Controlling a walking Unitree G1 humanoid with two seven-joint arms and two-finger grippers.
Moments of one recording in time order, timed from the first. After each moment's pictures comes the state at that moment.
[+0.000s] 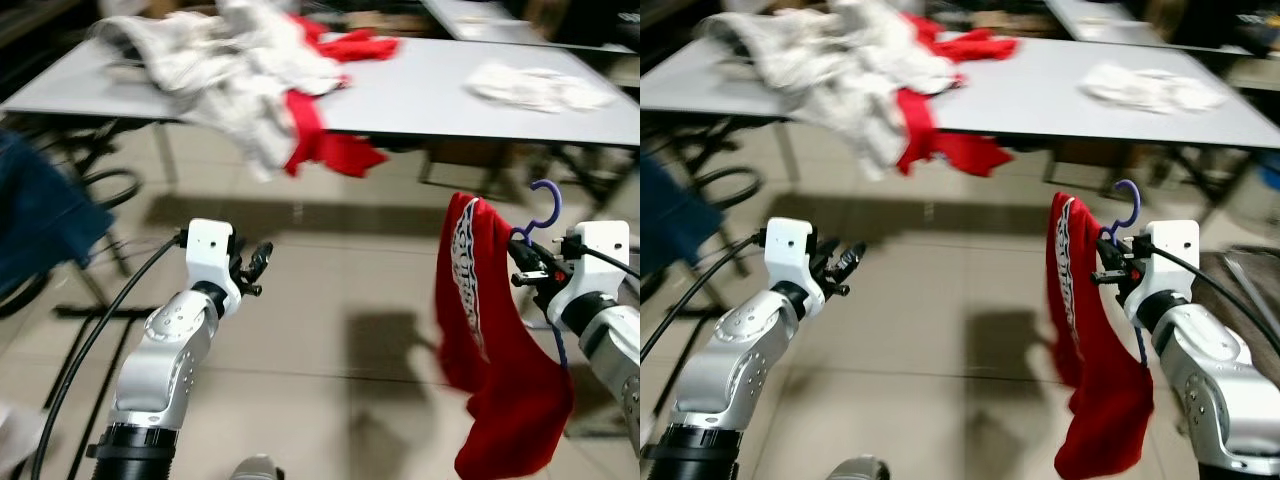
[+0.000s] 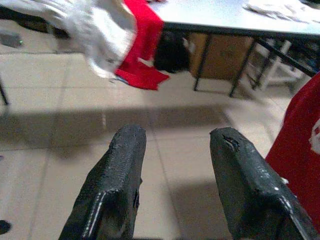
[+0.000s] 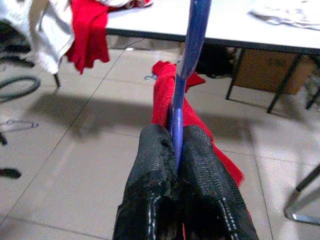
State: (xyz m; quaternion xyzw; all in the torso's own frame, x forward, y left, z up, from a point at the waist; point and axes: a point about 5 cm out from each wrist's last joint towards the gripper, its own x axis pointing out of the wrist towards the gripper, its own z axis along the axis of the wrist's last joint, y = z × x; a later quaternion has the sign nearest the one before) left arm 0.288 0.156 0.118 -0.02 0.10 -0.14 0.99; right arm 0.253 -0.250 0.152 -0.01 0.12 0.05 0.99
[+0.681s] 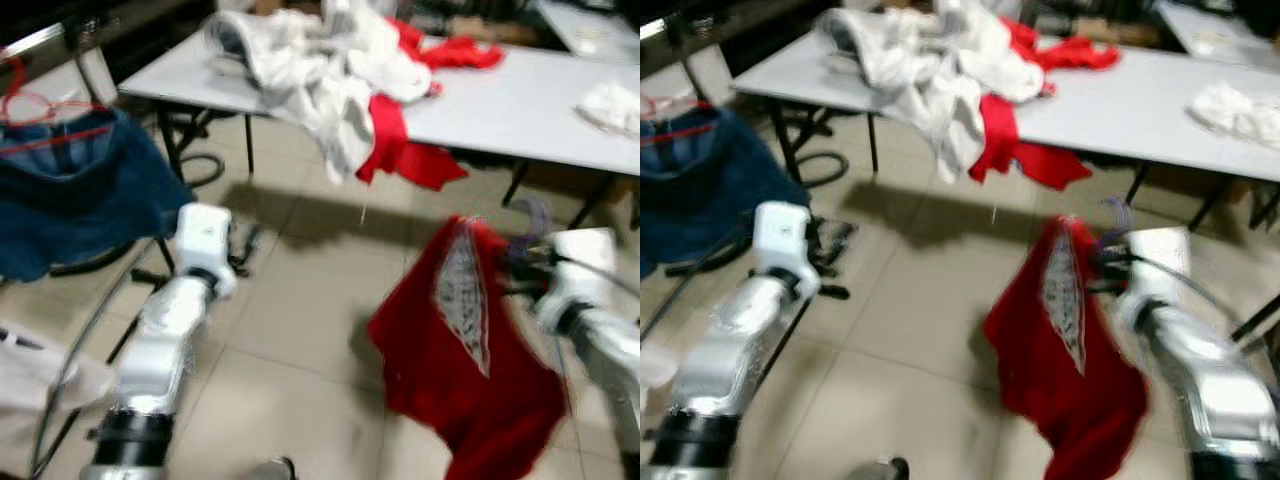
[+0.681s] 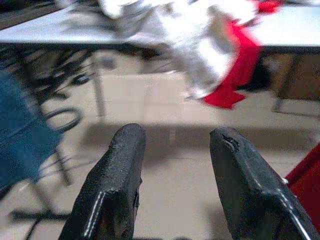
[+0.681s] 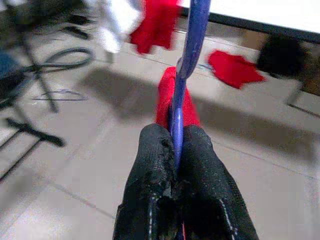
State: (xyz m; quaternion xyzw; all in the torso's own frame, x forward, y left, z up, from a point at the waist) left arm 0.302 0.170 0.122 0.04 0.07 -0.09 0.99; right arm 0.263 -0.240 0.128 -0.02 0.16 0.08 0.98
